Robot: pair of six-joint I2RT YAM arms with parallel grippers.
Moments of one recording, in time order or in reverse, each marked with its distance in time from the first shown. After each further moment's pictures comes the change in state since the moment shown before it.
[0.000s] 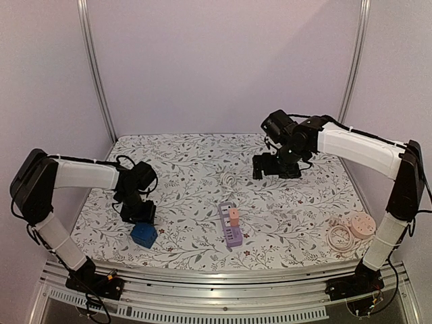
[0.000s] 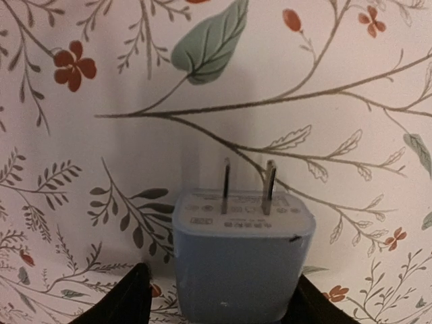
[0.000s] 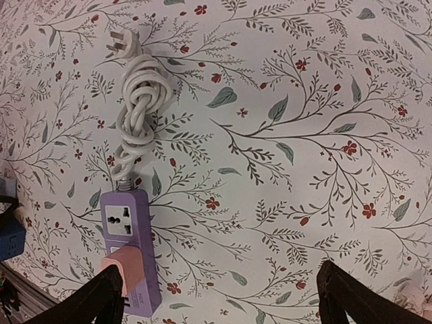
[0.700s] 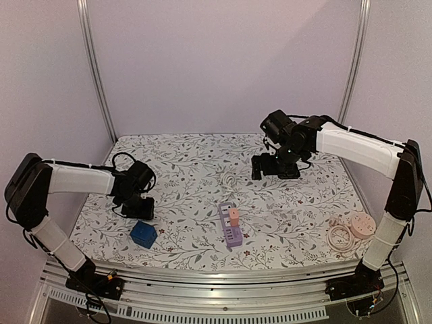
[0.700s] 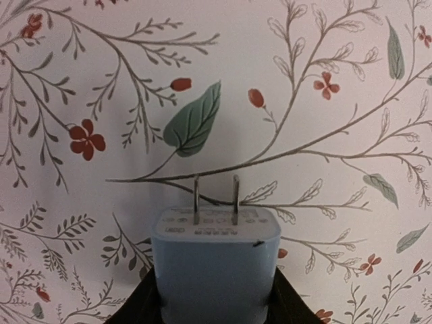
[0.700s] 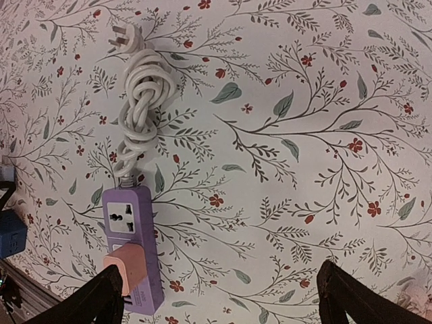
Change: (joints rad) left arm -0.006 -0.063 -0.085 0.193 -0.056 0.050; right arm -0.001 0.013 0.012 -0.005 -0.022 -0.003
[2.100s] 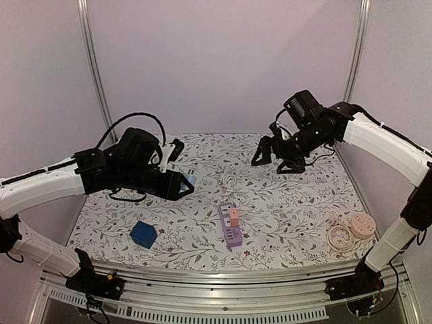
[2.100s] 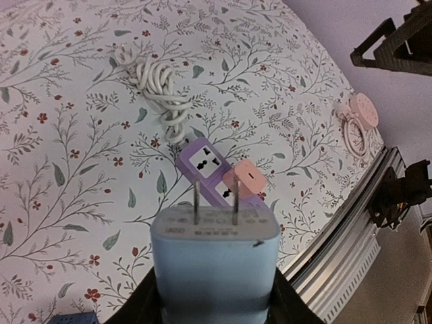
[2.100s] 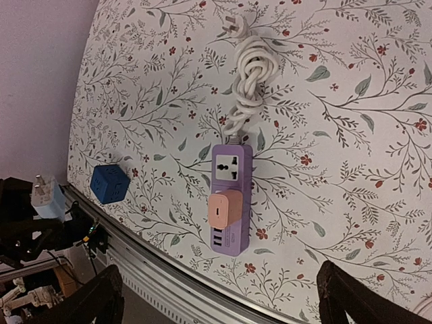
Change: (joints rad) left arm -0.358 -0.314 0.264 -0.003 0.190 -0.014; right arm -0.061 -0.163 0.029 -0.044 -0.365 0.035
